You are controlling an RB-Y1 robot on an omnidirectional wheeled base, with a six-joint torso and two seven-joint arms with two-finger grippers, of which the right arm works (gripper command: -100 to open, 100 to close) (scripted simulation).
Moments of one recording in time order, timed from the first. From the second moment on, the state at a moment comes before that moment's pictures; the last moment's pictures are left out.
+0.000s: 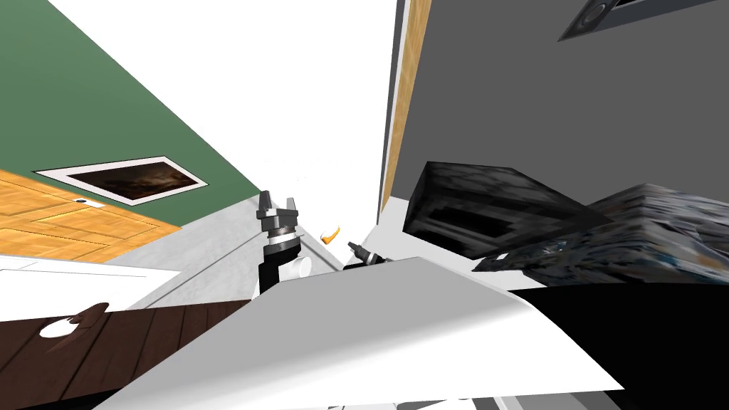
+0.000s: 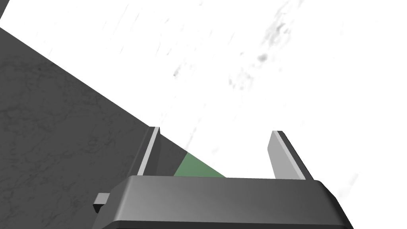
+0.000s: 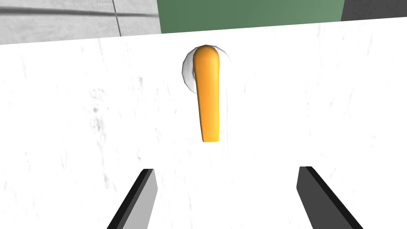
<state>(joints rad) -0.03 -0.19 0.93 -0.94 -0.06 -0.79 -0.10</state>
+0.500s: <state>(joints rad) -0.03 -0.18 0.93 -0.92 -0.06 -0.81 -0.09</state>
